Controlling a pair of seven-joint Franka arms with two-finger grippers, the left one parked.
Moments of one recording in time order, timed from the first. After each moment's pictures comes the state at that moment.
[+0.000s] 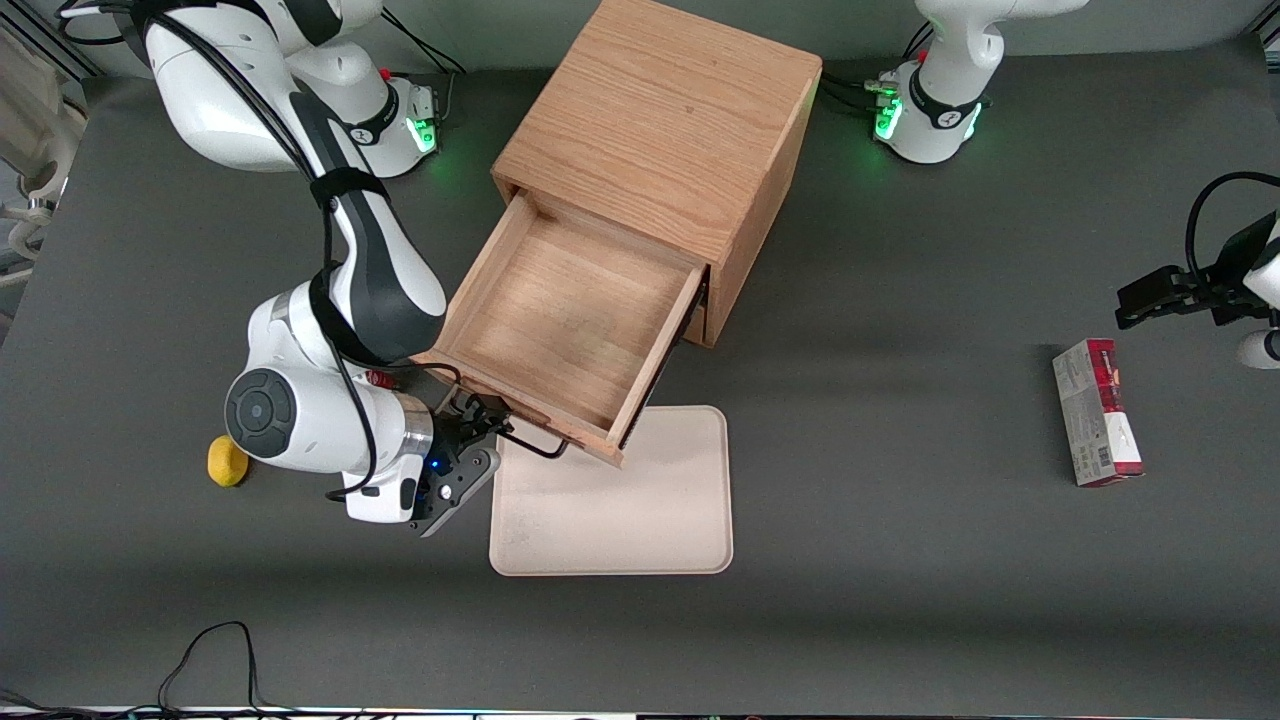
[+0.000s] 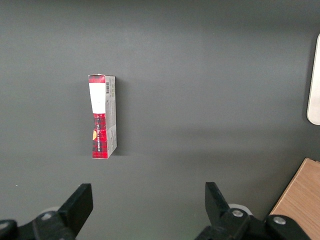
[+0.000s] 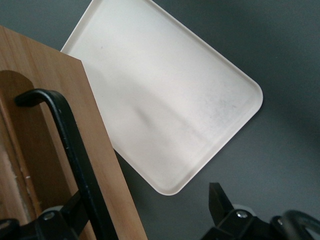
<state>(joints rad) 0.35 0.67 -0.03 -1.23 0.28 1.86 -0.45</state>
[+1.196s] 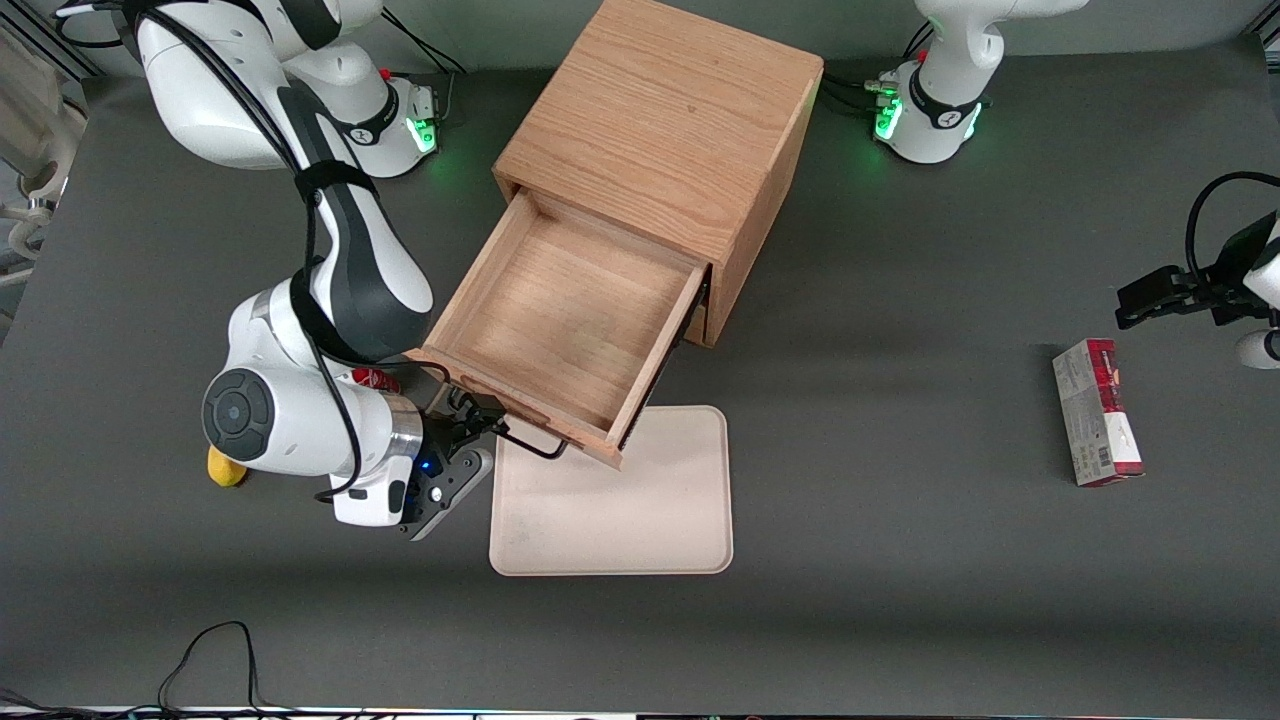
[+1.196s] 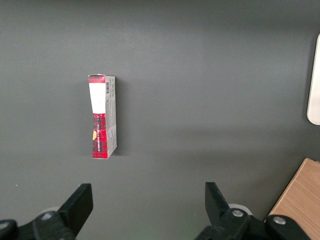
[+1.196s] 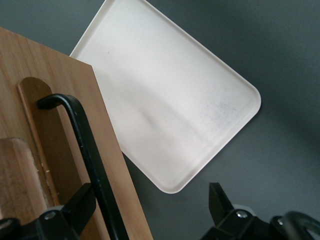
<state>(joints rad) 0.34 0.68 -0.02 -1.16 0.29 1.80 -0.45</state>
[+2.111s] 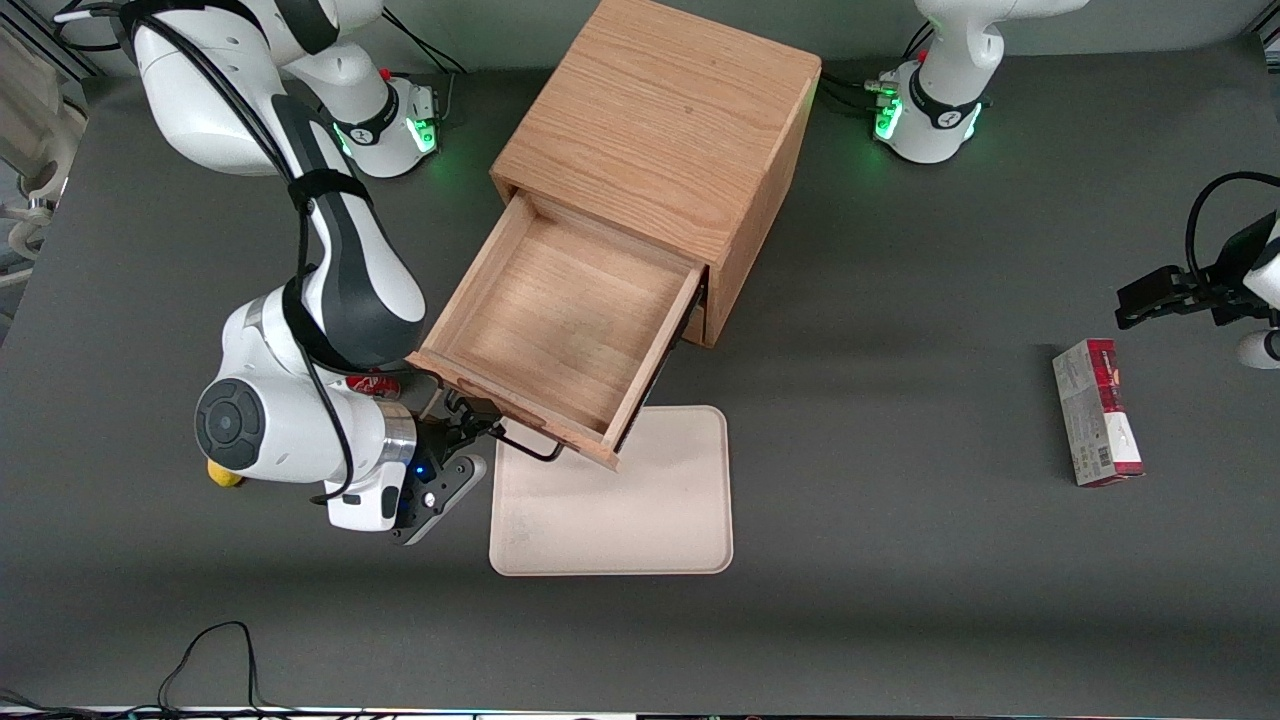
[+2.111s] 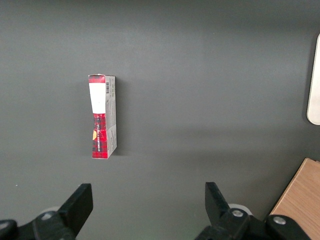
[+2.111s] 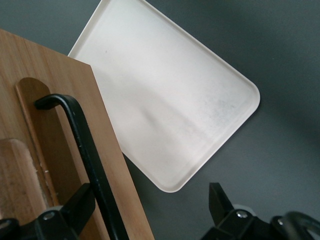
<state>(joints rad) 0.32 0.69 -0.02 -1.16 0.31 1.80 -0.45</state>
